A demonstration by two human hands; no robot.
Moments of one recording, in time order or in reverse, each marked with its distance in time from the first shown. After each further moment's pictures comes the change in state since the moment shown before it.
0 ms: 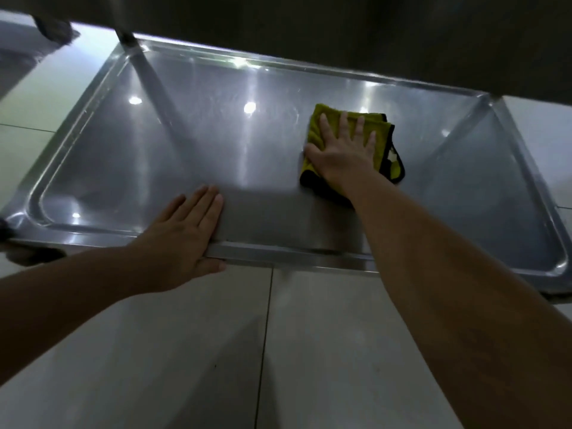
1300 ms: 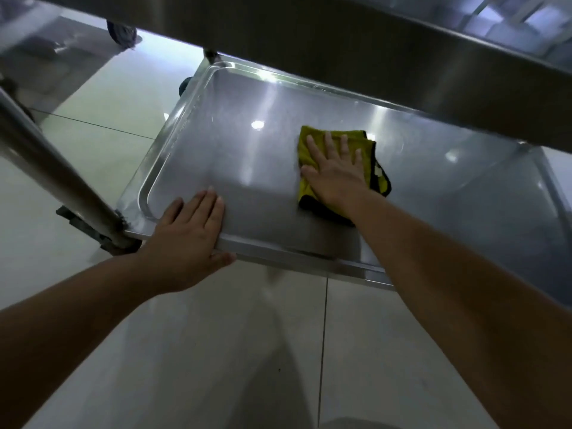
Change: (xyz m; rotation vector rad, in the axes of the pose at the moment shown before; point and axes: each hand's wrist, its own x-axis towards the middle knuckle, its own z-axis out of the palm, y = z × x) left_hand -0.074 -0.088 0.006 -0.187 -0.120 -0.254; right_hand -0.014 -0.142 0.016 -0.095 -0.029 -0.180
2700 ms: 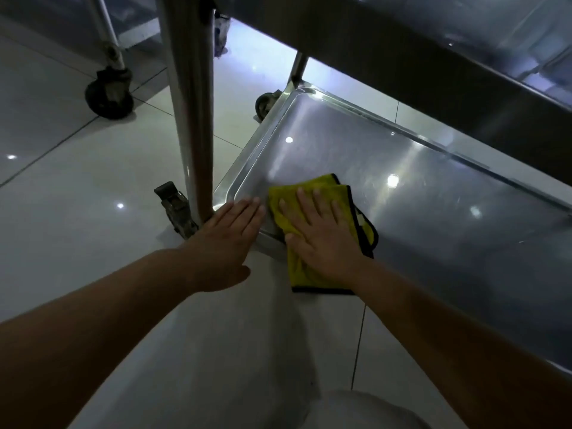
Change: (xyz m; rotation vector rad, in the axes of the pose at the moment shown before) left_hand -0.042 -0.059 0.019 0.074 0.266 0.063; right_hand -0.072 -0.121 0.033 -0.136 0.013 -0.522
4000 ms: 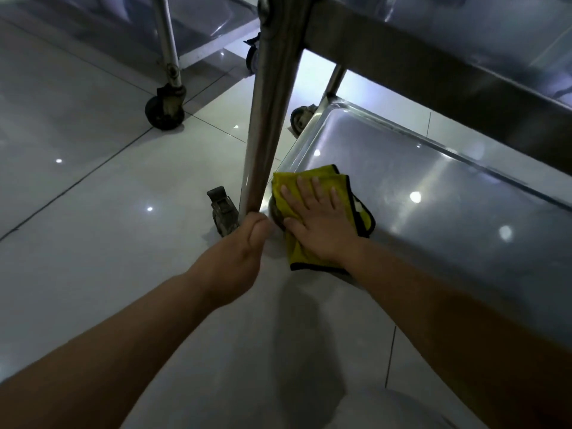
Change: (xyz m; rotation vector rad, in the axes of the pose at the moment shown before) left_hand -0.052 -0.015 -0.015 -0.515 0.275 -0.164; right_hand 0.061 -0.062 -0.022 -0.015 -0.094 -0.019
